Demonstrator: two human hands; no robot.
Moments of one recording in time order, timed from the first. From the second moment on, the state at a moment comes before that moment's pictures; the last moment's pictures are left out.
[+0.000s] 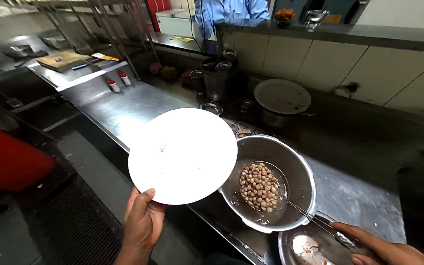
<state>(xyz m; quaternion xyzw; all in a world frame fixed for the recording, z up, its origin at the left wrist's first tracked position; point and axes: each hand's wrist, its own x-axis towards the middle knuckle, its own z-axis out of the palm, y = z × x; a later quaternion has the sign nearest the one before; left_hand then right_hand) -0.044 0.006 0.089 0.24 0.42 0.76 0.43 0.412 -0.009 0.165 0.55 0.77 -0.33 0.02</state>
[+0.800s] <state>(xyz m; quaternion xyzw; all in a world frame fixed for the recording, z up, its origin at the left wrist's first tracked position) -0.045 0.010 0.083 0.24 0.42 0.76 0.43 0.410 -0.006 0.165 0.55 0.77 -0.32 0.02</state>
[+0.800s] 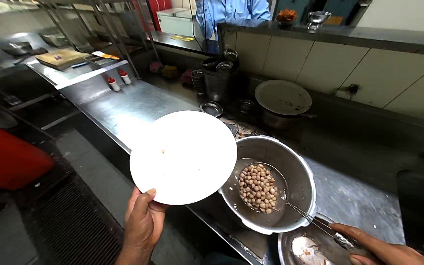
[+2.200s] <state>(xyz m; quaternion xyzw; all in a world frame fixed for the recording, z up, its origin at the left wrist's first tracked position) -0.044 0.015 0.082 0.23 0.43 0.77 0.41 0.412 0.003 0.156 0.53 0.77 -0.35 -0.02</state>
